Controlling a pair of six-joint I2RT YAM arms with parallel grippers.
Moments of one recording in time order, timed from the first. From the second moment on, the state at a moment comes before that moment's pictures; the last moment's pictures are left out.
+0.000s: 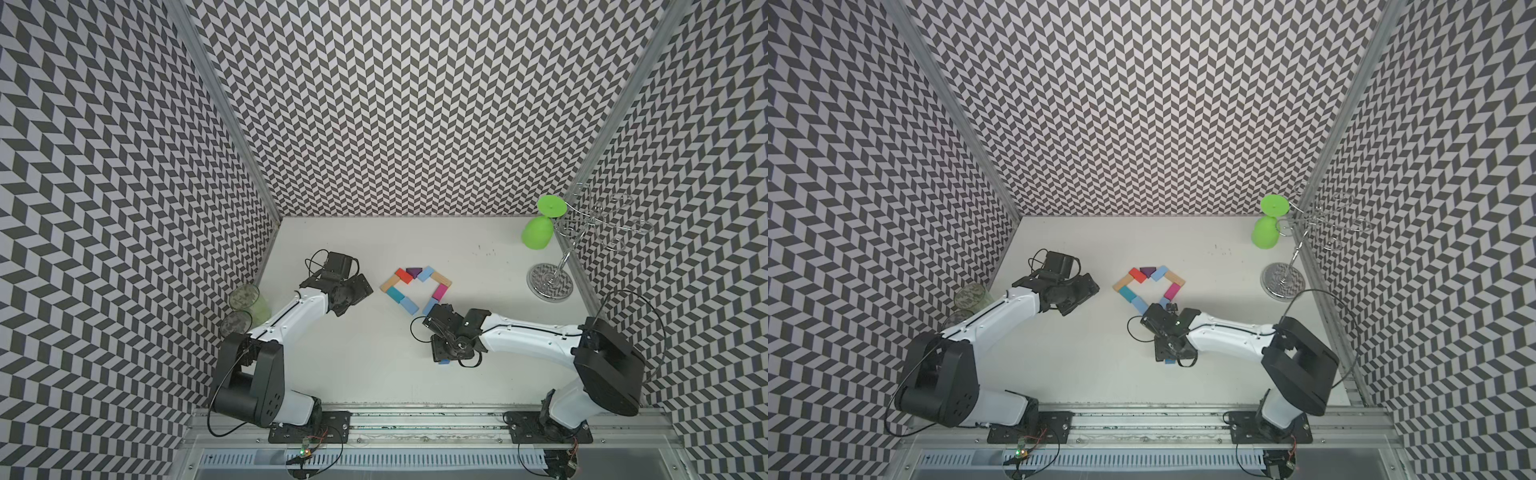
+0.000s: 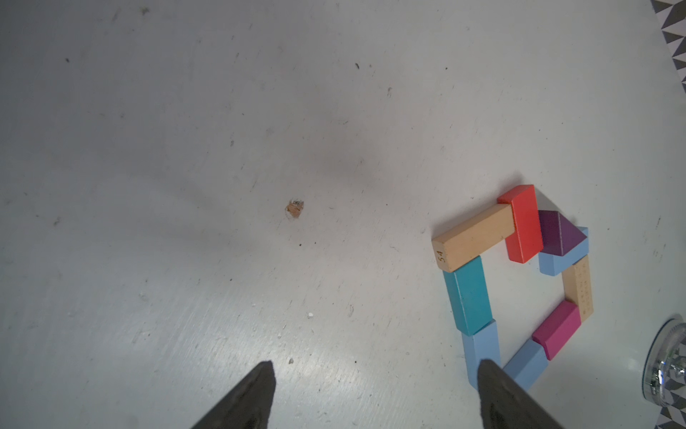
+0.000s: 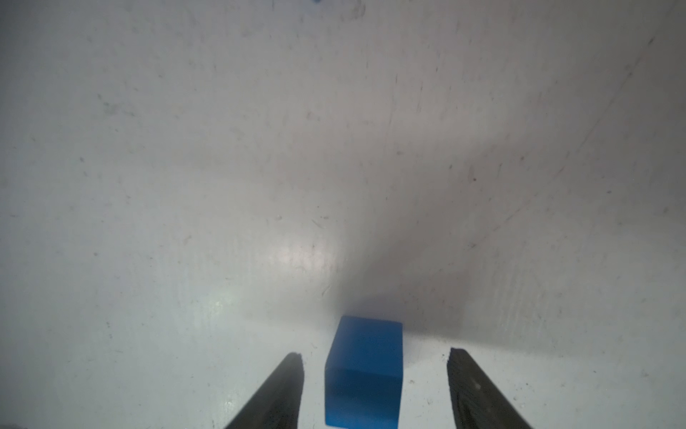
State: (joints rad) left arm -0.25 1.44 0.92 -0.51 0.10 -0.80; right arm 0.98 1.60 0.95 -0.71 0.07 0.88
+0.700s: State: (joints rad) left arm -0.24 1.44 0.91 -0.51 0.10 -0.80; right arm 1.00 1.64 1.04 -0.78 0.08 0.79
